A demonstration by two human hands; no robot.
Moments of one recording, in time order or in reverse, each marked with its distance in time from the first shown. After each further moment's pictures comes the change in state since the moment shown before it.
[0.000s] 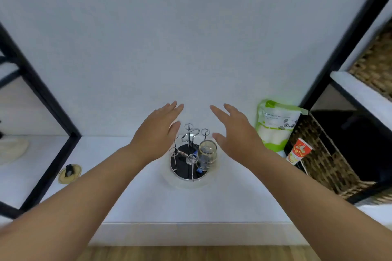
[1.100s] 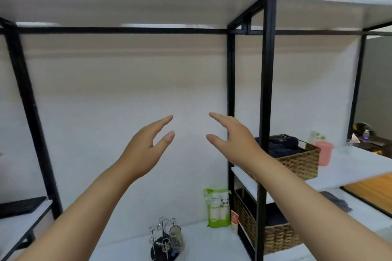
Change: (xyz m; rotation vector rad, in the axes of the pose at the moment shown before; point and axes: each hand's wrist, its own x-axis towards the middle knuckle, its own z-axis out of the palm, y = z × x) left_hand -0.193 0.359 -0.383 -0.312 0.308 0.382; right_hand -0.303 -0.167 -0.456 0.207 0.562 -0.172
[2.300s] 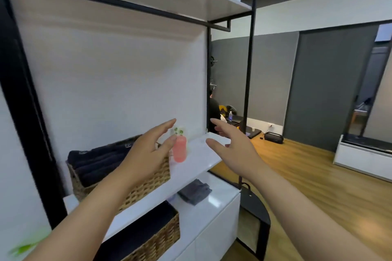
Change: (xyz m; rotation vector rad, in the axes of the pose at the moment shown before) left_hand 0.198 0.283 0.525 -0.411 -0.384 0.220; right_hand -0.110 0.405 -0.379 -0.182 0.296 0.467
